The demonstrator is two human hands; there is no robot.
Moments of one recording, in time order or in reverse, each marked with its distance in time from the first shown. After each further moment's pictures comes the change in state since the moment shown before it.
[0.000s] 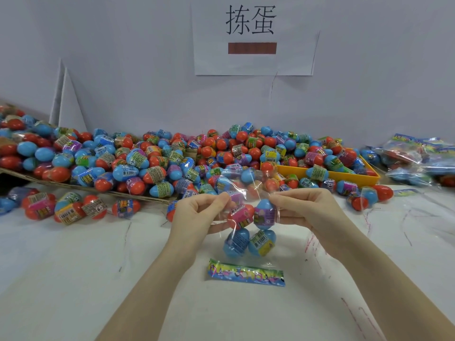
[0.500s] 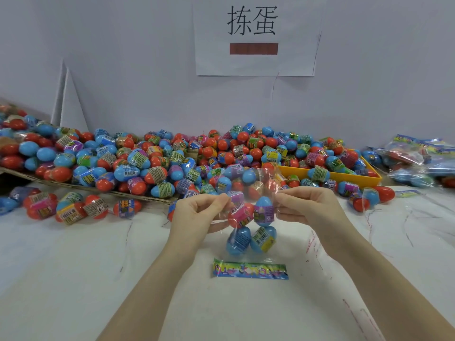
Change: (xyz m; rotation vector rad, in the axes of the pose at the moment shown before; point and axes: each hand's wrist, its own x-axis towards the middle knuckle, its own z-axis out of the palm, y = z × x) left_hand 0.001 0.000 -0.002 0.025 0.013 0.032; right_hand 0.001 -0.001 0.004 -0.021 0.085 -0.010
